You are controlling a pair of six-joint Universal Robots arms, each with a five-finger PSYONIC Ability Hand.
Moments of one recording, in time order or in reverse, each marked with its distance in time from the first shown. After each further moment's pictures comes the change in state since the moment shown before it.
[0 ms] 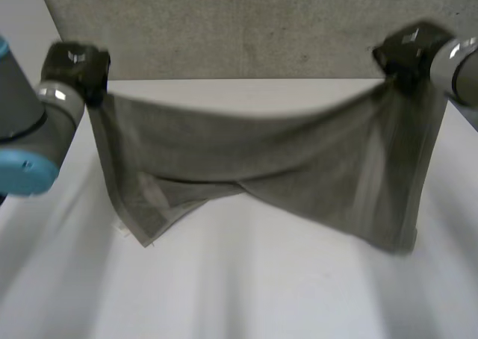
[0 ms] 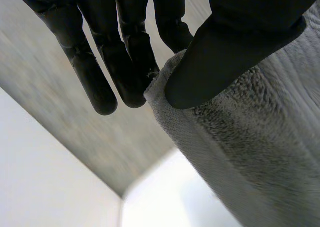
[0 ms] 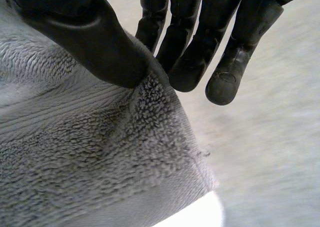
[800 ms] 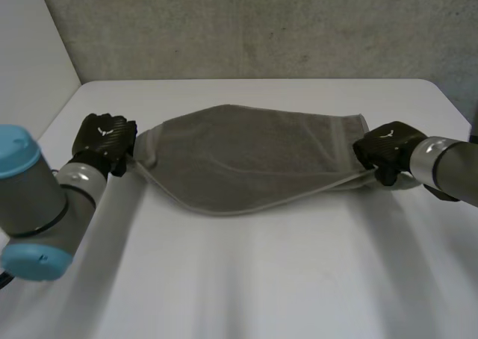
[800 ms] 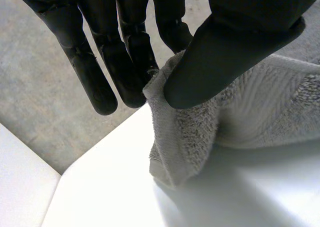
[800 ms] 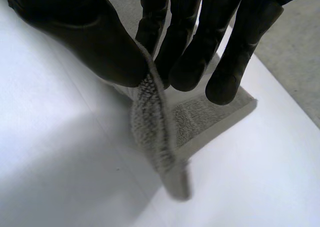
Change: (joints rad) left arm -0.006 0.104 -0.576 0.336 0.103 -0.032; right arm -0.020 -0.197 0.774 -0.218 -0.069 0.015; left_hand 0.000 0.000 0.000 0.000 0.000; right_hand 0.000 0.005 0.005 0.000 0.005
